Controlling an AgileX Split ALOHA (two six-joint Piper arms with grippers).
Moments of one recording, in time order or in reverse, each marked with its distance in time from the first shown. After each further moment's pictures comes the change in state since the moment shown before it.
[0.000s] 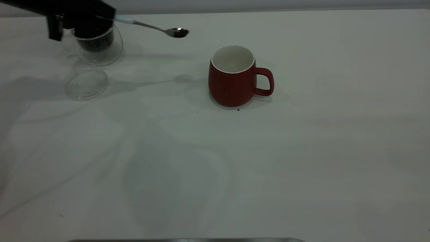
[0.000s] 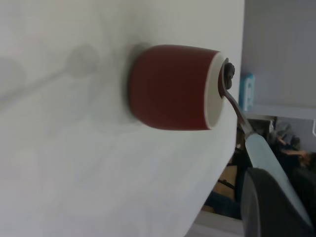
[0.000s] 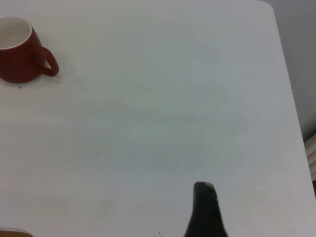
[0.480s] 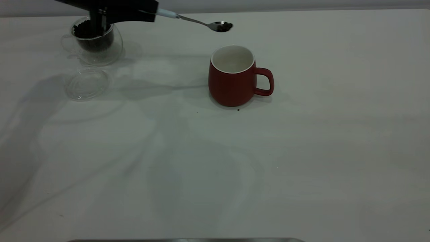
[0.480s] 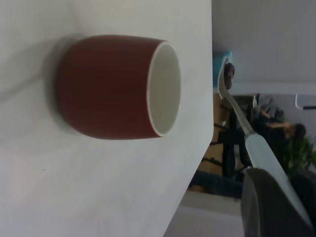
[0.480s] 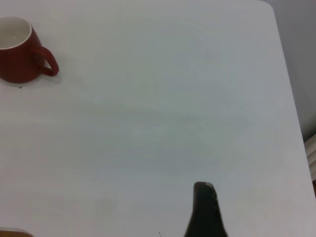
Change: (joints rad) left arm -0.136 0.000 0.000 -0.076 0.000 0.025; right arm 0.000 0.000 0.000 0.000 0.000 0.000
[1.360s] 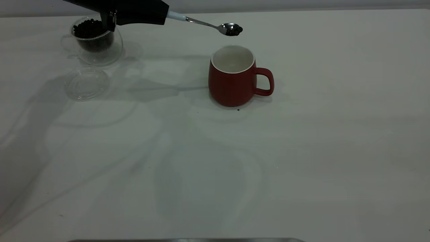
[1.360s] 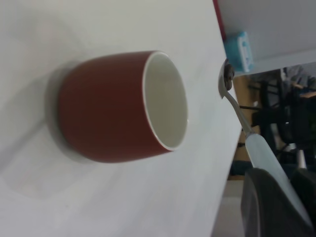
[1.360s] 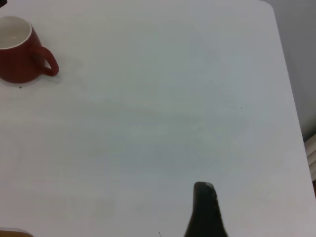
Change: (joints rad) left arm -0.029 0.000 0.000 -0.001 -0.038 0.216; right arm 0.000 0.000 0.000 0.000 0.000 0.000
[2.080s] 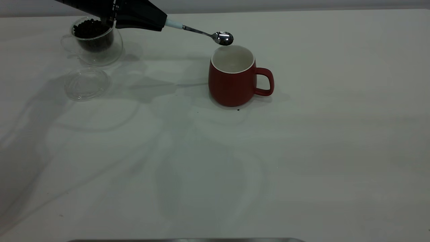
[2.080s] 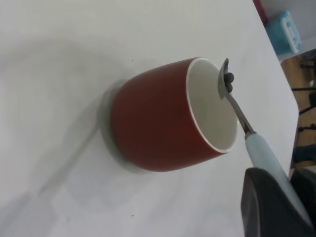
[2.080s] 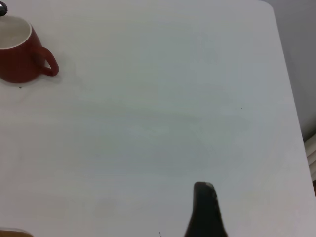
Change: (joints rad) left arm -0.004 0.000 0.000 0.043 -0.089 0.193; right arm 0.000 0.000 0.000 0.000 0.000 0.000
